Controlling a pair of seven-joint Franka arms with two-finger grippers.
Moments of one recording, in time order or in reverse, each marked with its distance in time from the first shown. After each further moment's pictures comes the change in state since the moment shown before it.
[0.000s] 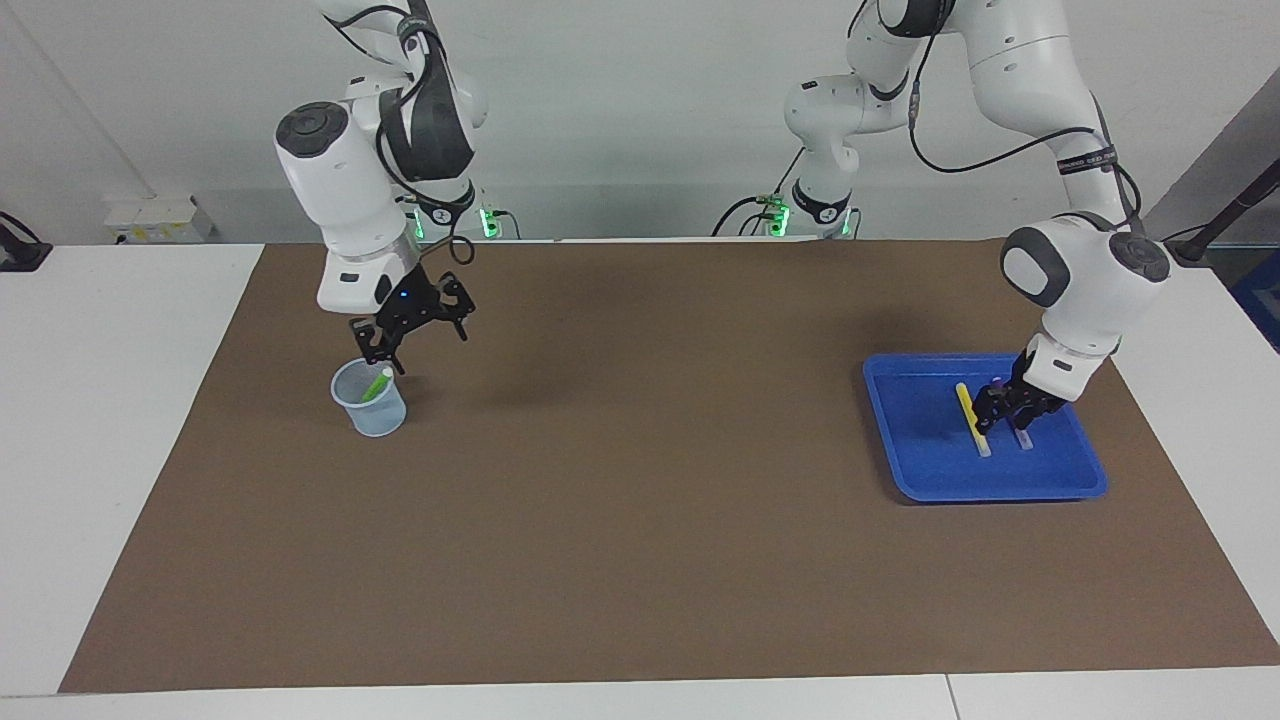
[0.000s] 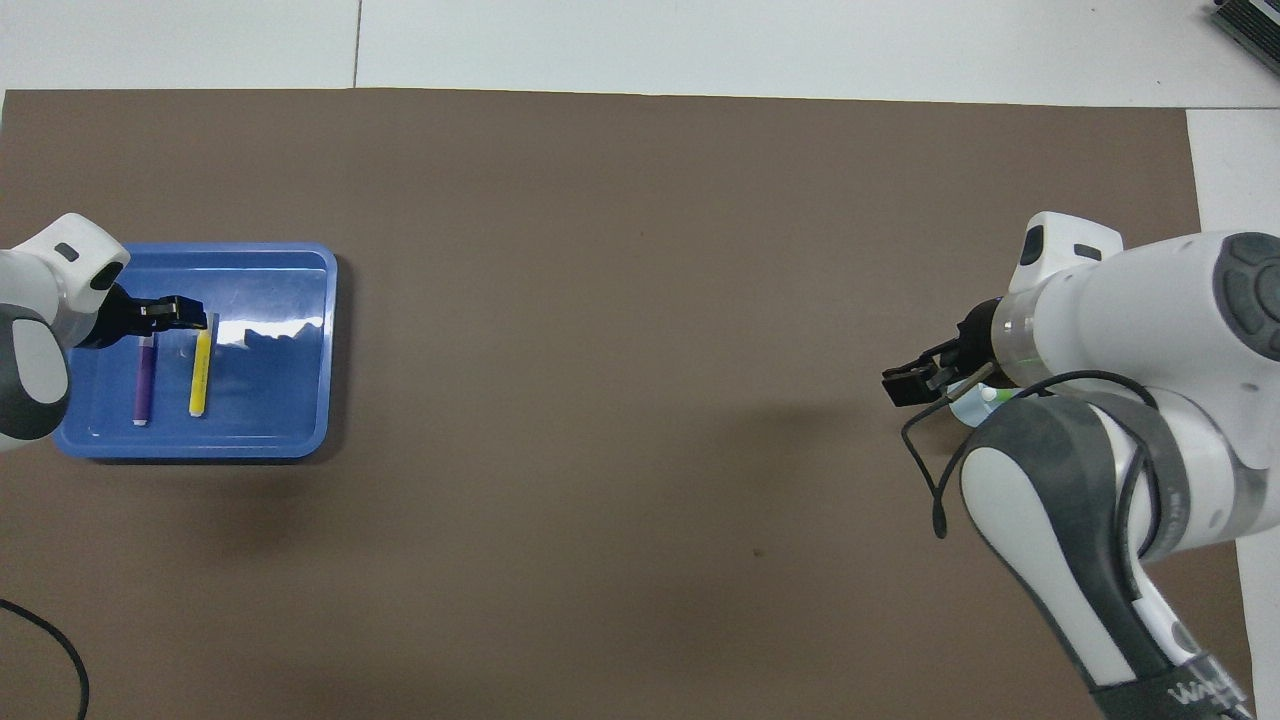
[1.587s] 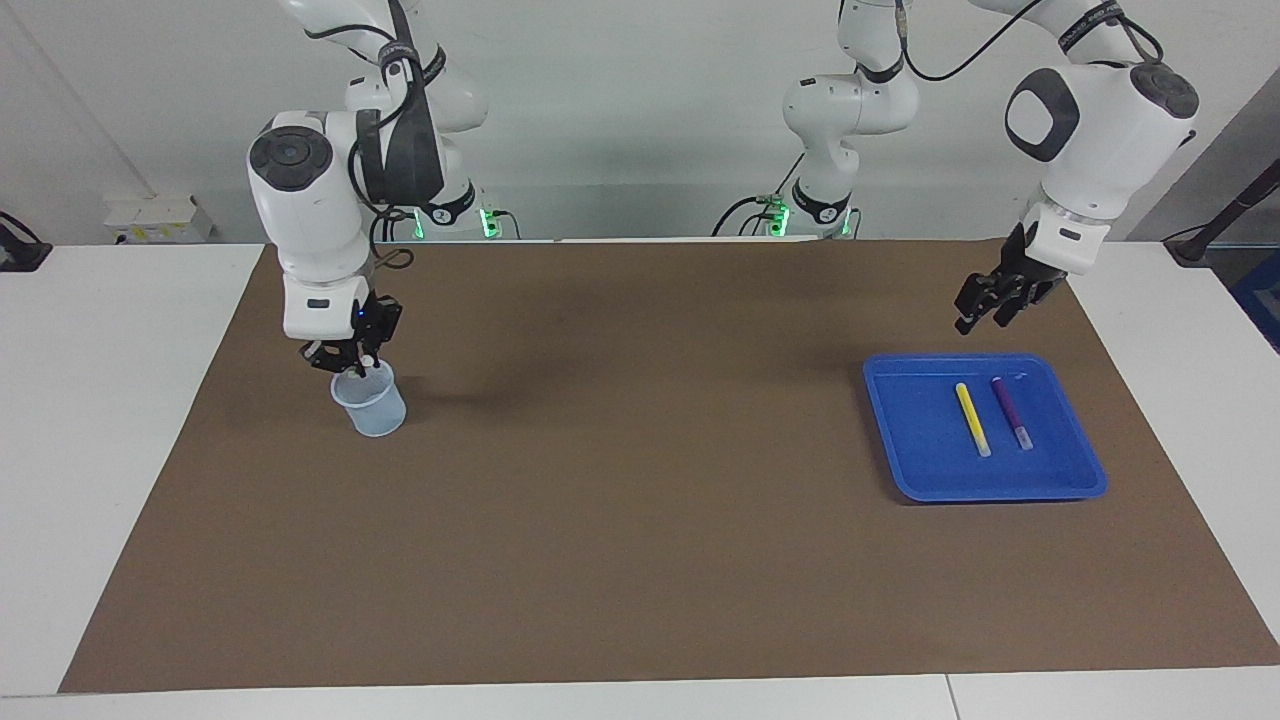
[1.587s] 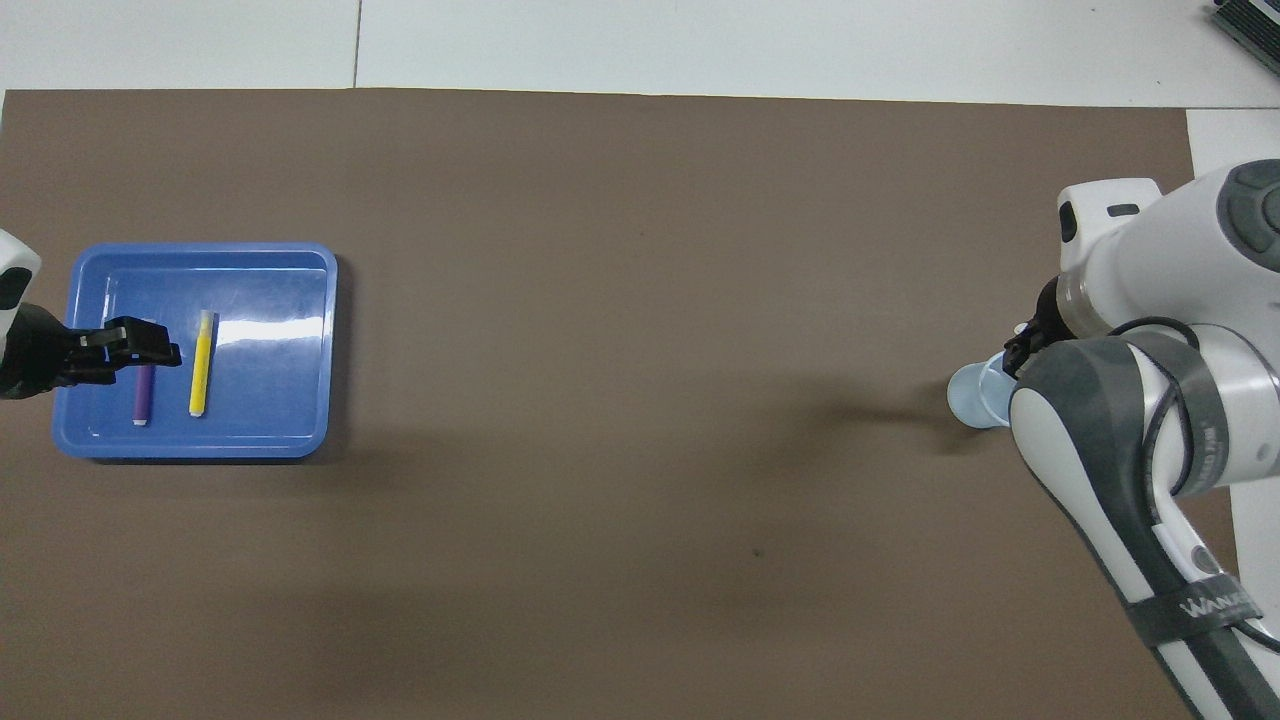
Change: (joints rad) left arm -0.093 -0.373 0.003 -0.033 0.022 -0.388 -0.246; right arm 0.010 0.086 -0.148 0.078 -0.262 -0.083 -0.395
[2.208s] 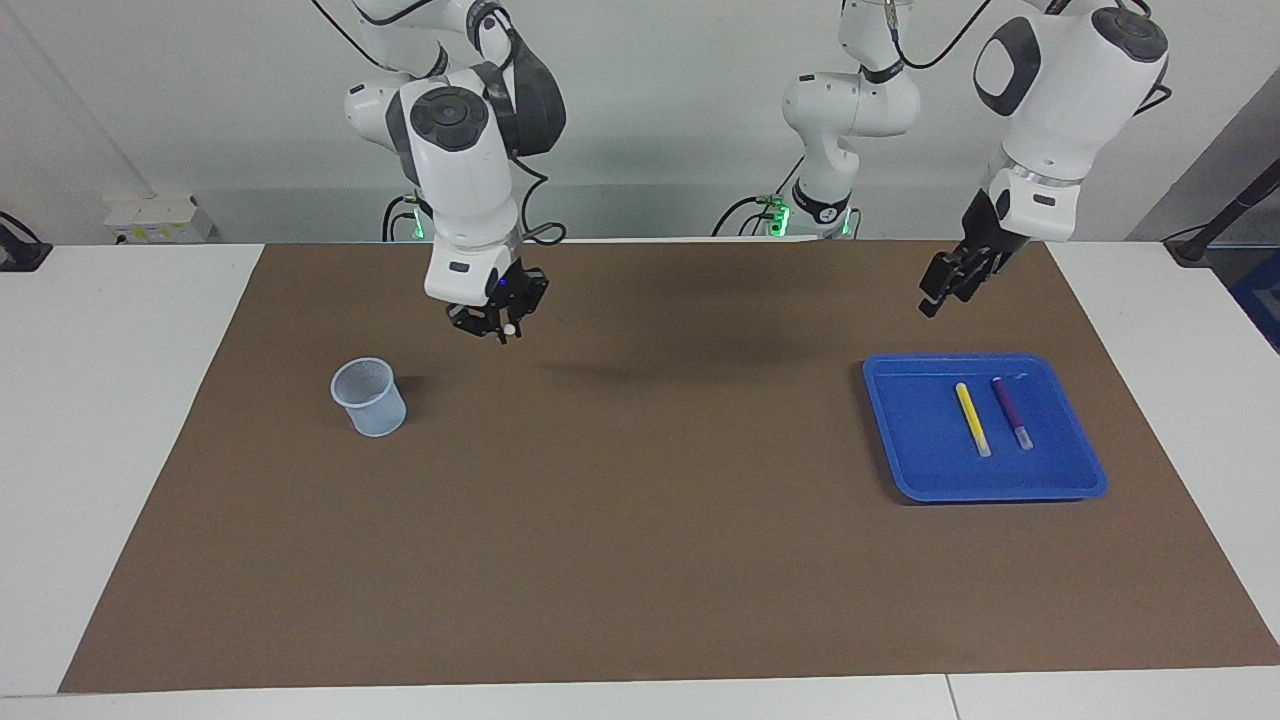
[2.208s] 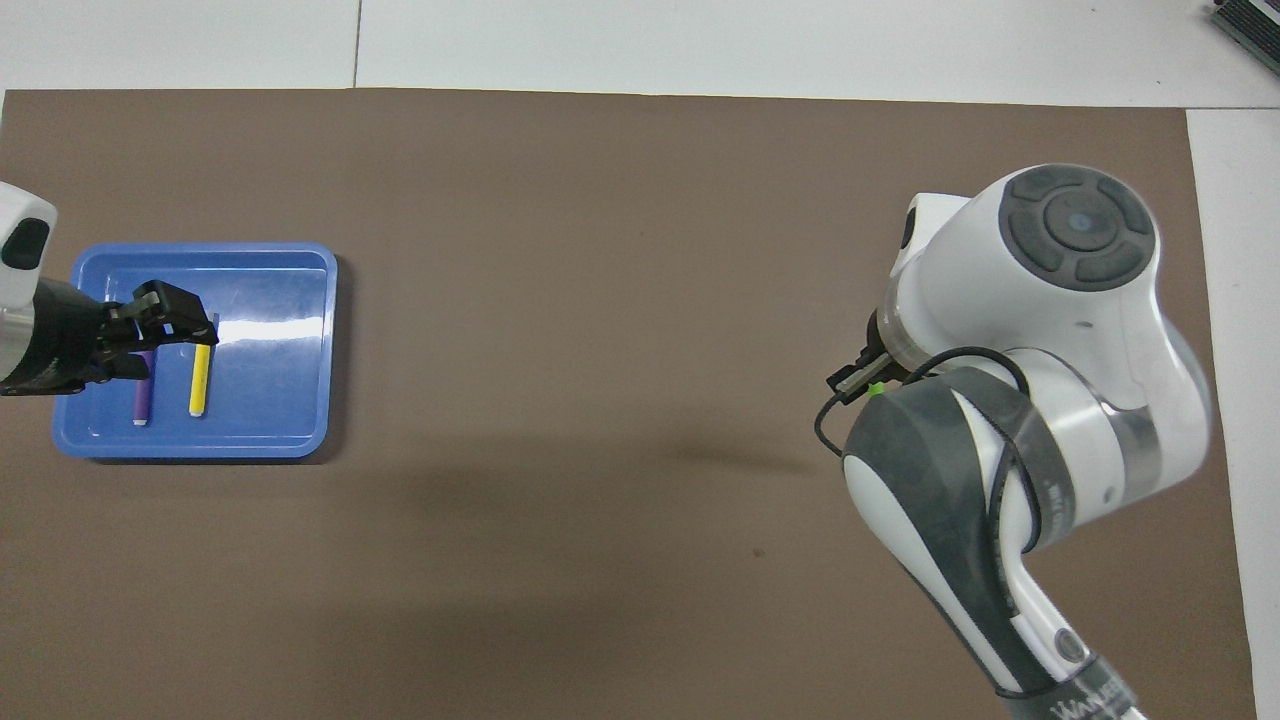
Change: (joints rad) left arm -0.124 -0.041 0.000 0.109 0.001 -0.136 -0.316; right arm 0.248 0.030 0.002 0.166 0.095 -0.210 0.449
